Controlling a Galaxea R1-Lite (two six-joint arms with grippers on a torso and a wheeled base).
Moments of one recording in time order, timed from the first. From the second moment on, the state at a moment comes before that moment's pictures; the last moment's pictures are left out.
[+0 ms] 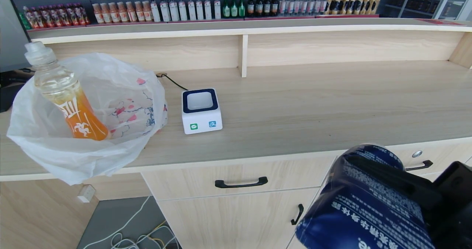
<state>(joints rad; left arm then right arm) 0.00 0.00 0.00 0.00 0.00 0.00 0.89 1.27 -0.20 -1.33 0.06 -1.33</state>
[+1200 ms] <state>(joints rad) 0.00 0.00 0.00 0.00 0.00 0.00 1.10 1.51 -0.31 -1.57 -0.03 -1.73</state>
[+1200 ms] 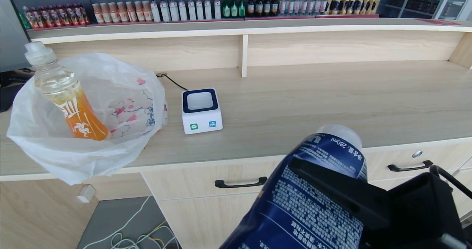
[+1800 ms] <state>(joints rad) 0.00 0.00 0.00 0.00 0.00 0.00 1.17 1.54 -0.37 -1.57 -0.03 -1.92</state>
